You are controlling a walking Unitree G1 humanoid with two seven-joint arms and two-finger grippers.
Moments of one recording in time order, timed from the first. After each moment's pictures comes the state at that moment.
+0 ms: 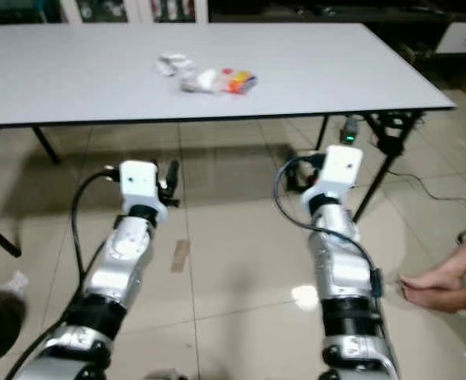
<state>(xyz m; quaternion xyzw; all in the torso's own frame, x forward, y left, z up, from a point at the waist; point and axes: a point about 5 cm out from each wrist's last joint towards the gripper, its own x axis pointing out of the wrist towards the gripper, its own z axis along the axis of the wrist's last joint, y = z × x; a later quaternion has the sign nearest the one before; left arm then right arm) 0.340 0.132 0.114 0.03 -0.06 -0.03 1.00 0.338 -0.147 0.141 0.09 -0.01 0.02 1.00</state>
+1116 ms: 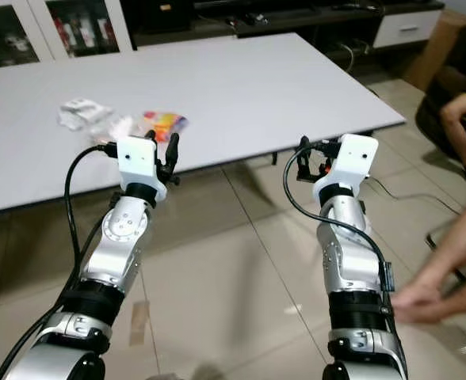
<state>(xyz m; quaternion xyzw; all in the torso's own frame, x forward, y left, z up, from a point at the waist) 0.350 0.122 0.156 0.06 -0.13 -0.05 0.99 0.342 -0.167 0.161 0.08 -0.06 -0.02 1.00</state>
